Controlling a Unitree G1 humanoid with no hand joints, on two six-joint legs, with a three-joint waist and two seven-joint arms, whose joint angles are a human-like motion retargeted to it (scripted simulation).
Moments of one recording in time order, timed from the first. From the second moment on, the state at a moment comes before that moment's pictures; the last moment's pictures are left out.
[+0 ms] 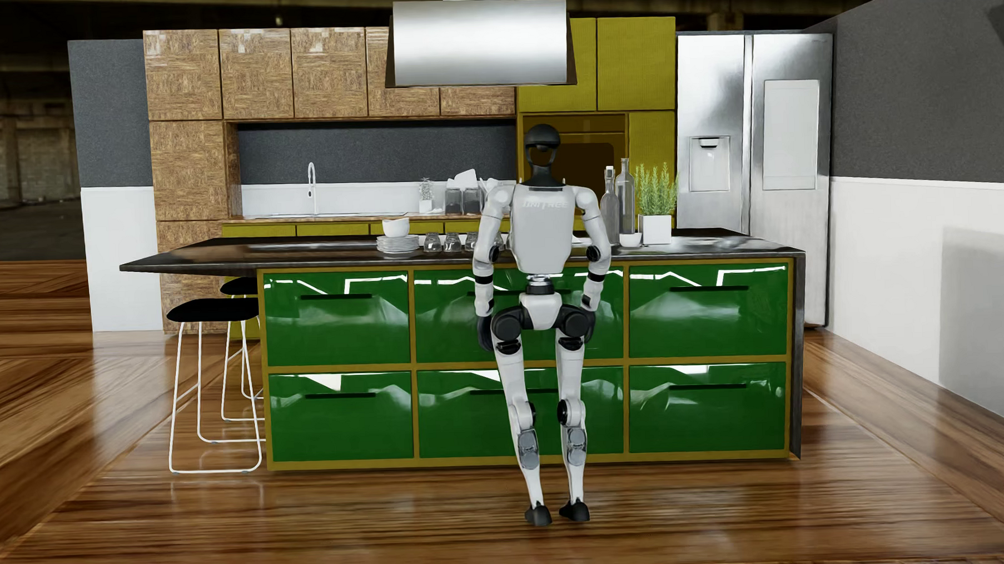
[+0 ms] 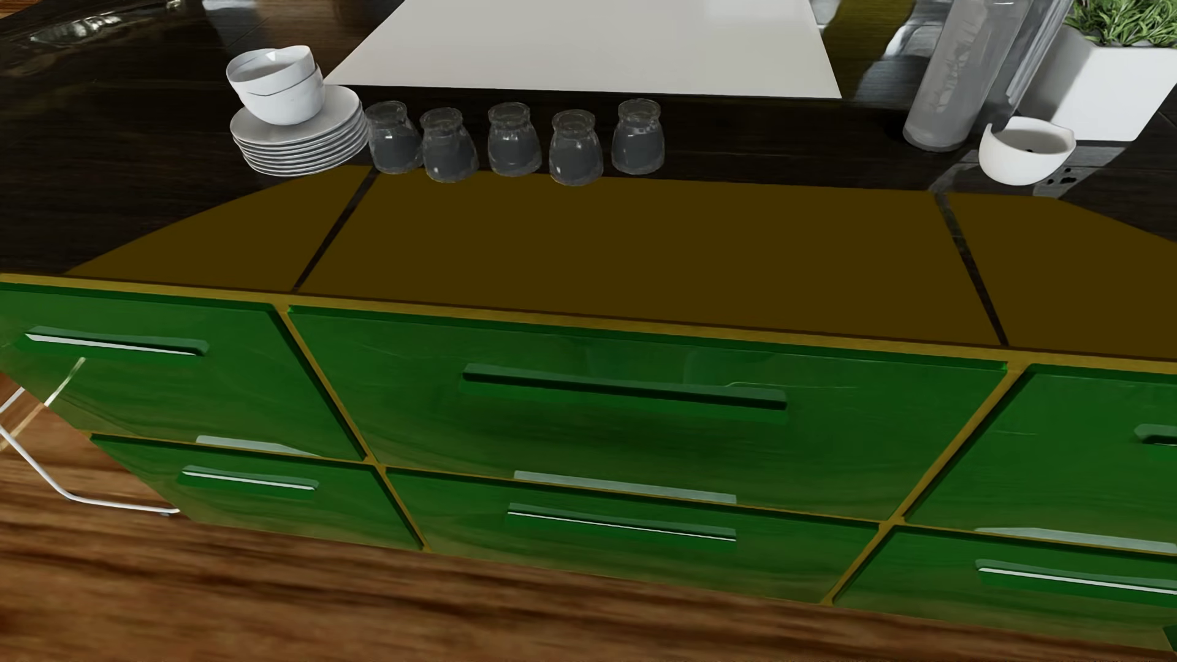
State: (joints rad) body 0.06 0.04 -0.04 -0.13 0.04 0.04 0.00 0.00 -0.01 0.23 0.22 0.14 0.09 -0.11 -0.05 0.27 -0.35 0.00 0.00 -0.65 0.62 0.98 0.90 0.00 0.00 0.00 0.00 0.00 0.00
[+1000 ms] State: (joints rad) body 0.07 0.05 0.01 -0.14 0.04 0.01 0.00 0.00 -0.03 0.22 0.22 0.10 0.08 -0.09 -0.06 0.29 -0.33 0.00 0.00 -0.67 0.65 1.03 0.92 0.00 0.00 0.00 0.00 0.00 0.00
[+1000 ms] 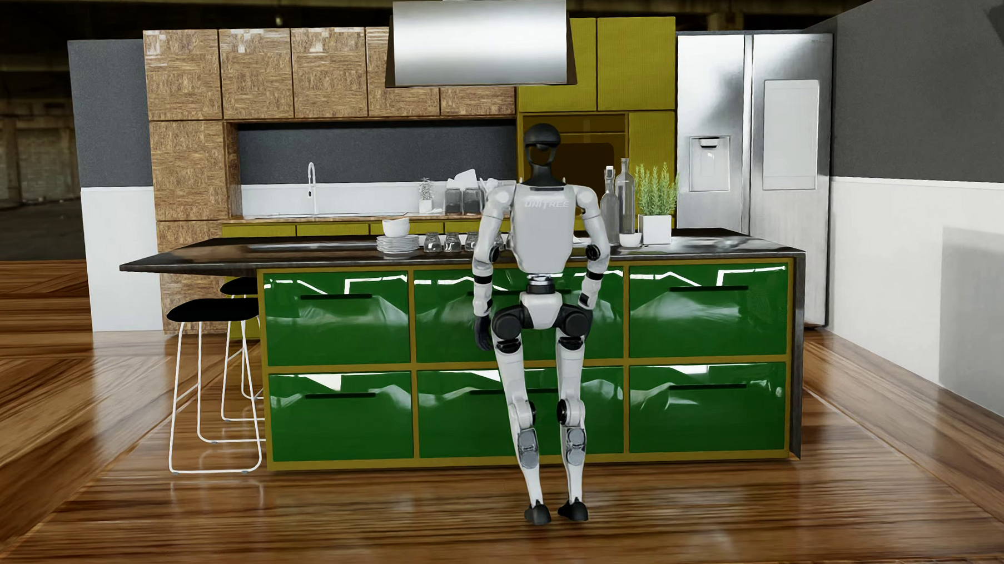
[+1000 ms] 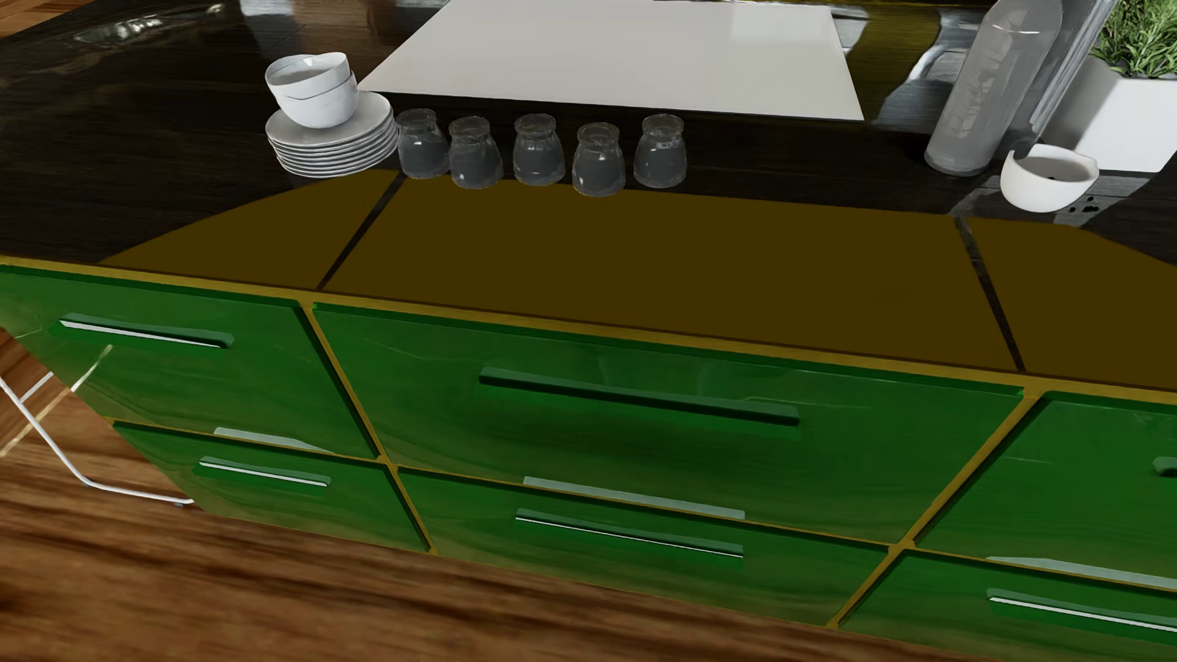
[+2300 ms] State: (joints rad) body 0.07 0.06 0.06 -0.14 0.04 0.00 0.00 0.00 -0.01 0.22 0.21 0.08 0.06 -0.08 -0.05 0.29 -0.34 0.00 0.00 -0.63 0.68 1.05 0.91 0.00 0.00 0.00 0.00 0.00 0.00
